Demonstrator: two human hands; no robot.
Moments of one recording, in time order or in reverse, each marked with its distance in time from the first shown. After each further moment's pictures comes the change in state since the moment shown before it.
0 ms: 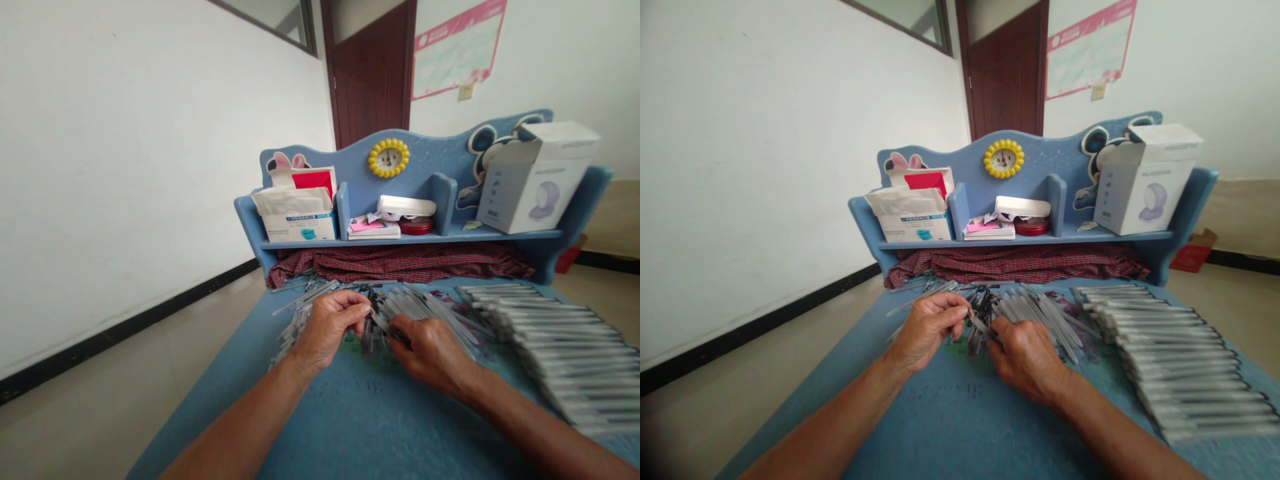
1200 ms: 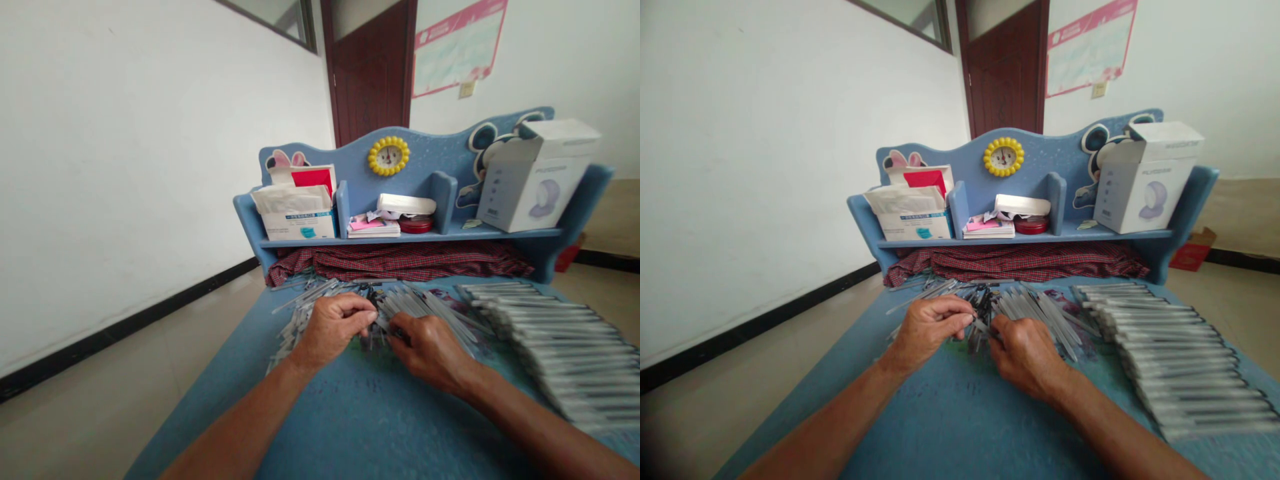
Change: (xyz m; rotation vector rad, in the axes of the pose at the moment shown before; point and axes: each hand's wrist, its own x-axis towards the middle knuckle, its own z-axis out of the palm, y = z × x) left_hand -0.007 0.005 0.000 0.401 -0.063 0.246; right_hand 0.001 0.002 0.001 0.009 -0.047 0.033
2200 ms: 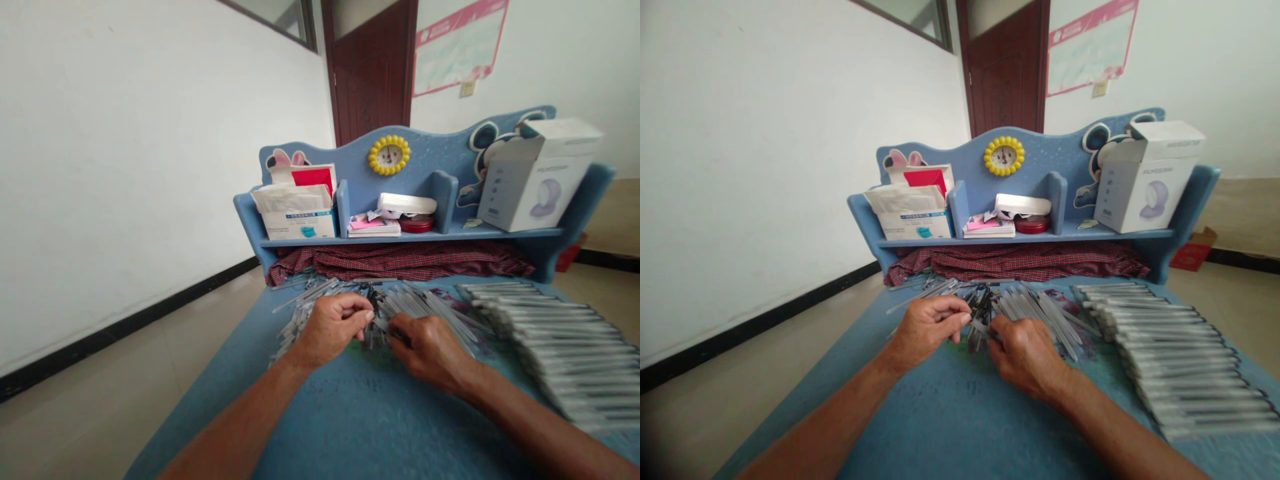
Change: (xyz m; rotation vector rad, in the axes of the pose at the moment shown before) left_hand -0.001 0.008 -0.003 0.069 -0.039 -0.086; right_hand -0.002 -0.001 -0.002 0.029 -0.010 -0.030
